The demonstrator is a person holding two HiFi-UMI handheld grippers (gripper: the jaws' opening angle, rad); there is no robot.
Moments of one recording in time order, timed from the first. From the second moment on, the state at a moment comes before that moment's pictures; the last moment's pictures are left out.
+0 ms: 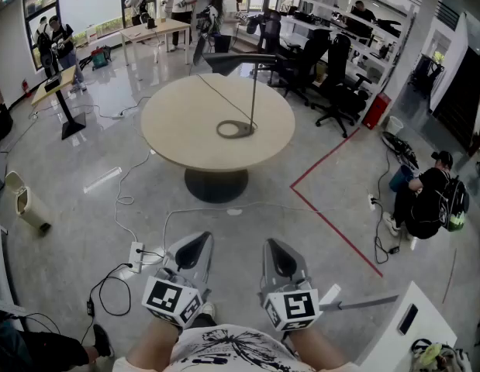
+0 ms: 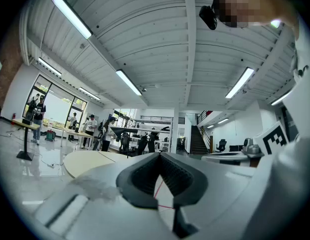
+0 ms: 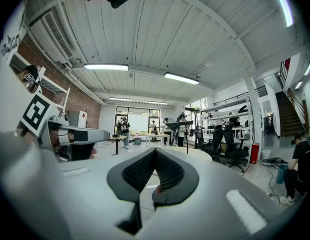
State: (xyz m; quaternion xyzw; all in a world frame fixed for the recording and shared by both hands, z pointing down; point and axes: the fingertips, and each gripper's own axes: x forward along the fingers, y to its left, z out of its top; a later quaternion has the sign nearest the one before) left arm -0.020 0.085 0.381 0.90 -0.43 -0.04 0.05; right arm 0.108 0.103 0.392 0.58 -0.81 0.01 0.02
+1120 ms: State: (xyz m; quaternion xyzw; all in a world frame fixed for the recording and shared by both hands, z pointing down) left arm -0.060 0.032 0.398 0.90 -0.43 -0.04 0.07; right arm 0.089 0.052 0.419 0.61 -0.79 0.04 0.03
